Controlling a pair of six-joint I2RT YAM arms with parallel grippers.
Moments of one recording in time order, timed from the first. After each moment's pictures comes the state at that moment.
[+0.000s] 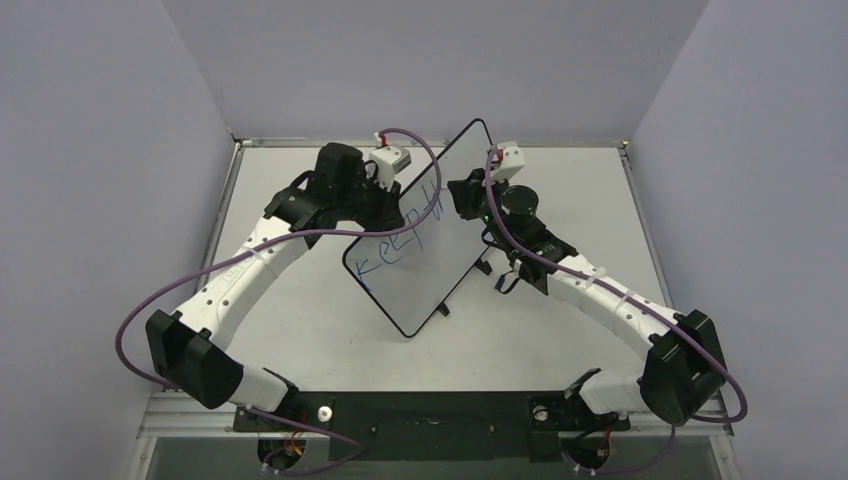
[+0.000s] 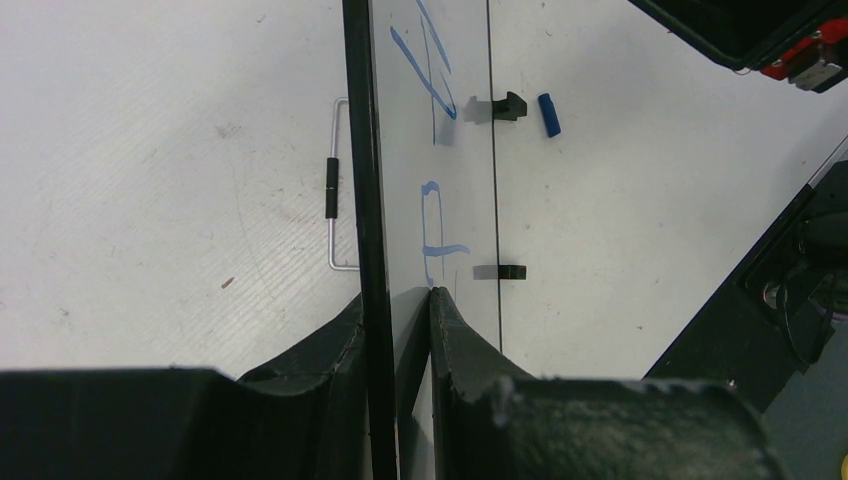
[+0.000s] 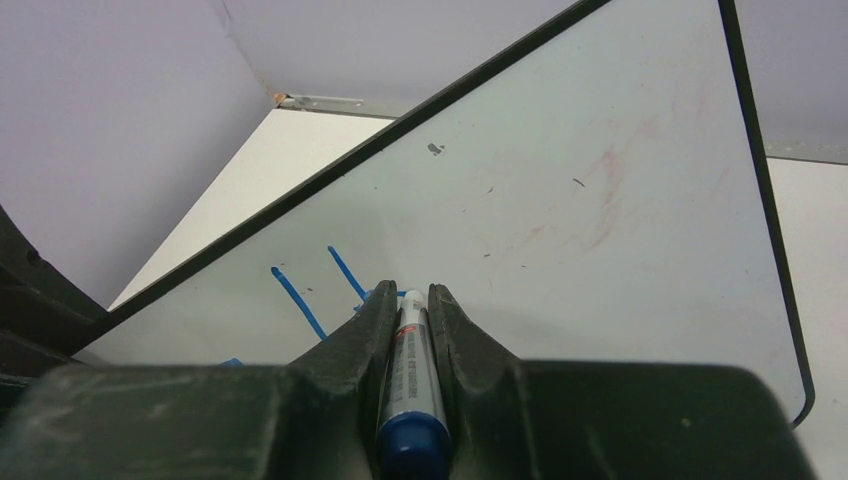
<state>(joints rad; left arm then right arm) -0.54 1.44 1.44 -0.67 0.30 -0.01 0.63 1.33 0.98 0.30 0.14 0.31</state>
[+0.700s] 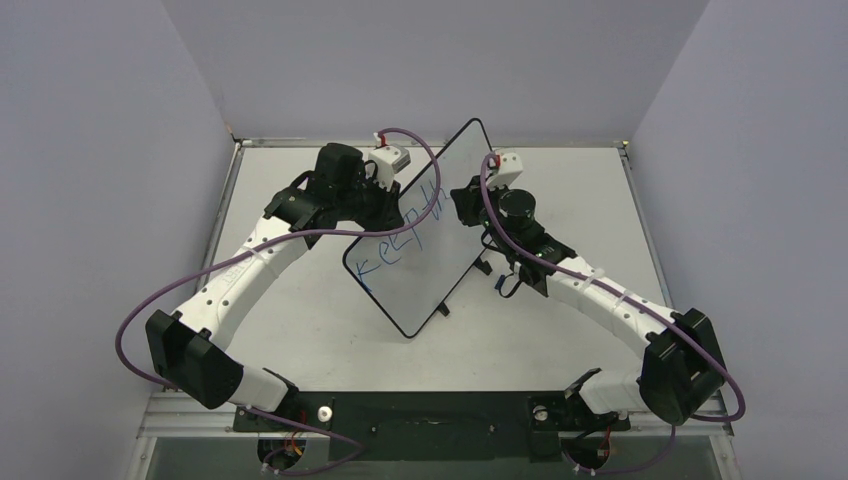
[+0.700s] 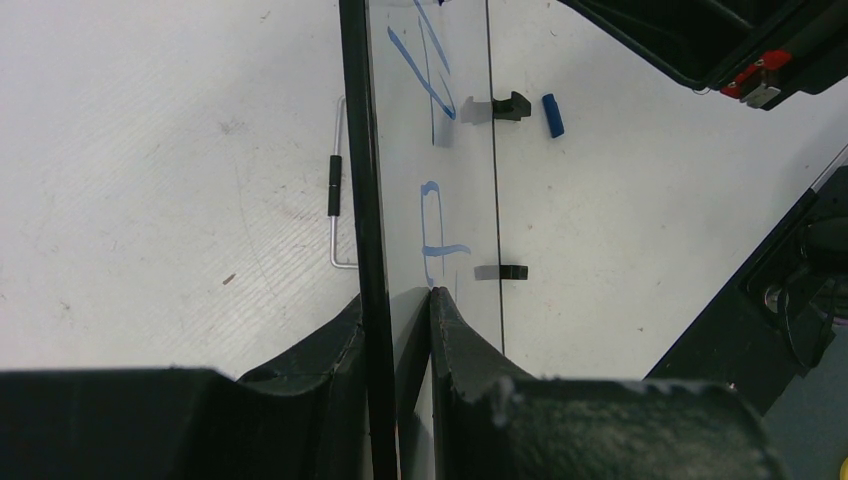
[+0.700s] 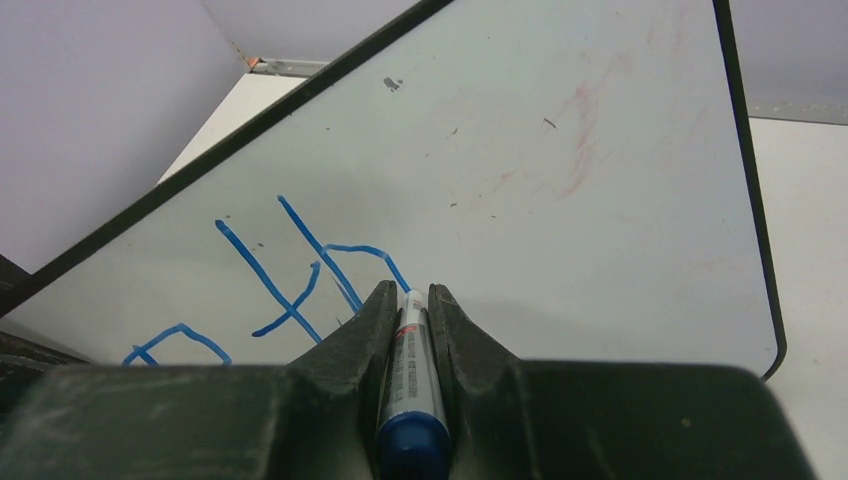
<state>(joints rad) -0.54 1.44 1.44 -0.67 0.29 -0.02 0.63 1.34 0.95 0.27 0.14 0.30</state>
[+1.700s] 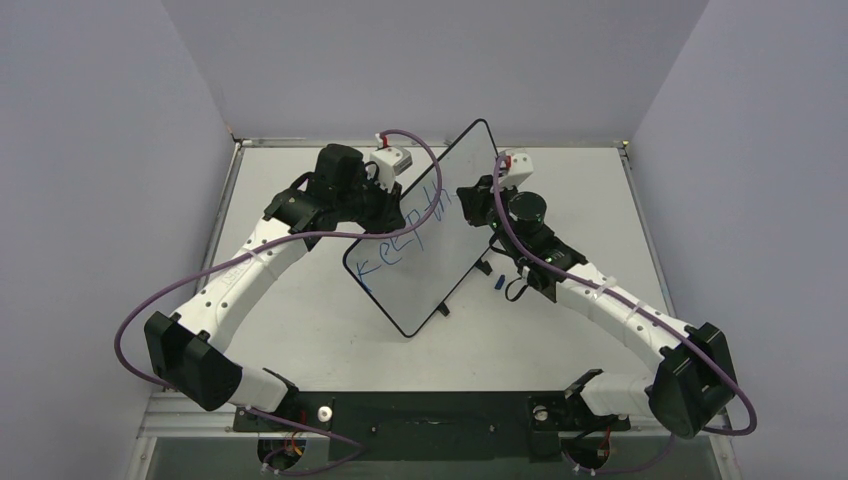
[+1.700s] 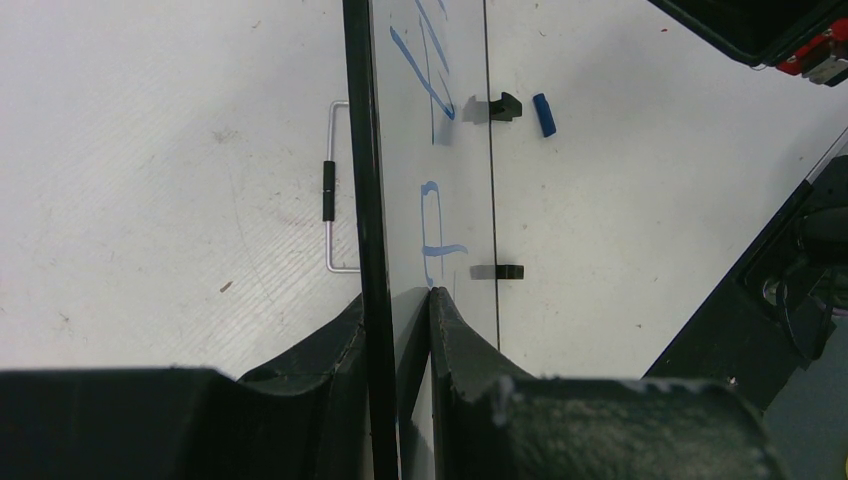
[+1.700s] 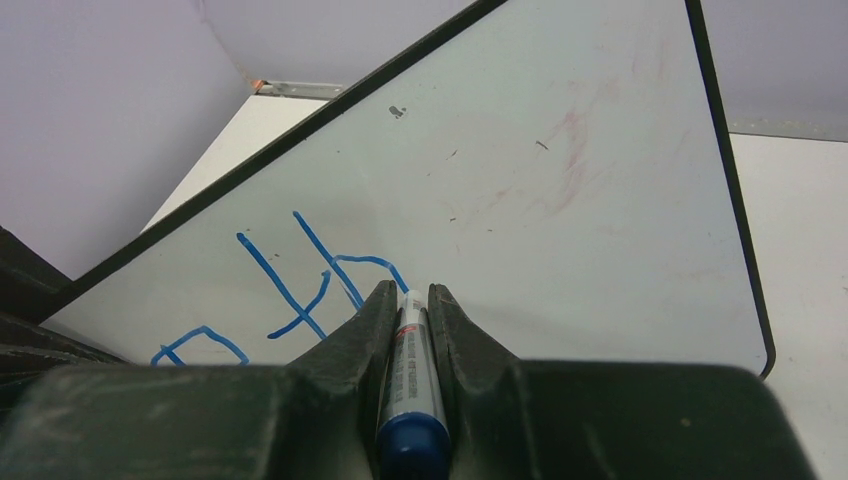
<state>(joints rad) -0.55 1.43 1.44 -0.66 0.30 -0.01 0.62 1.27 0.93 0.24 0.15 0.30</state>
